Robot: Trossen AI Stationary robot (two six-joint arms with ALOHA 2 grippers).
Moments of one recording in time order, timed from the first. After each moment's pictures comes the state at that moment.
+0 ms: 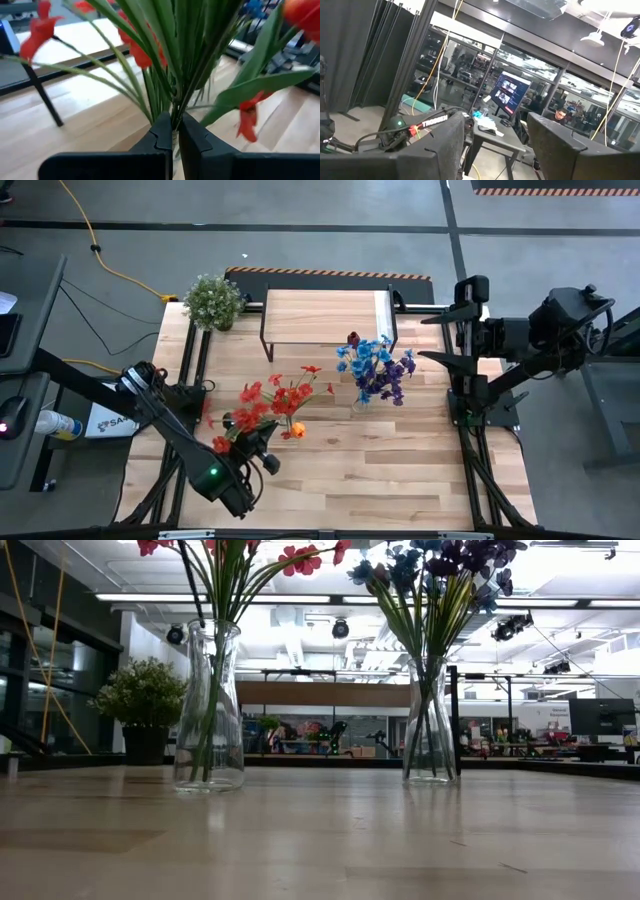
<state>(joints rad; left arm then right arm) -0.82 1.74 1.41 -1.39 -1.24 -1.84 0.37 1.15 1.76 -0.39 0.29 -0.45</state>
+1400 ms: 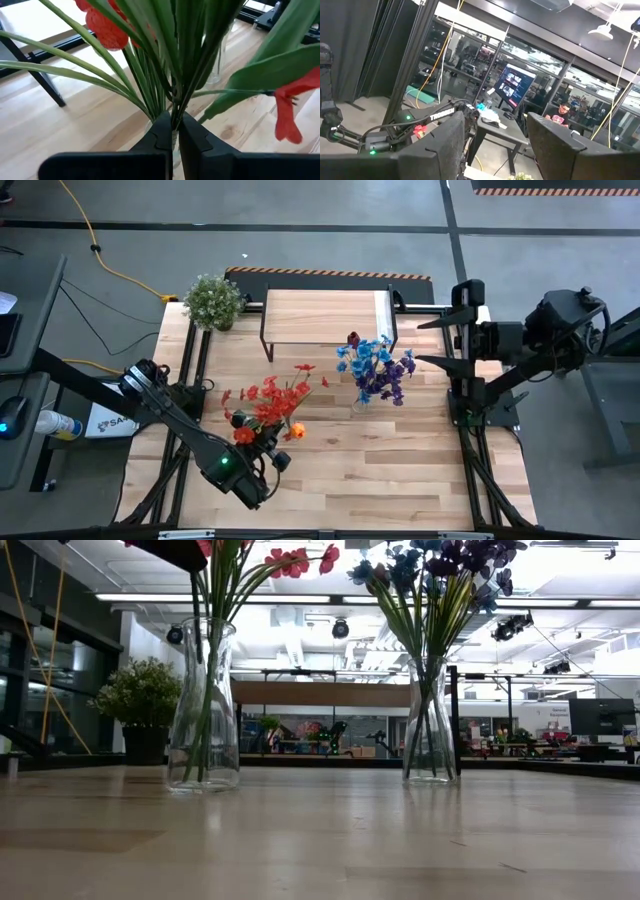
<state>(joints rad) -0.73 1.74 1.41 -1.24 -1.07 -1.60 0.37 1.15 1.76 -0.44 0.28 -0.45</state>
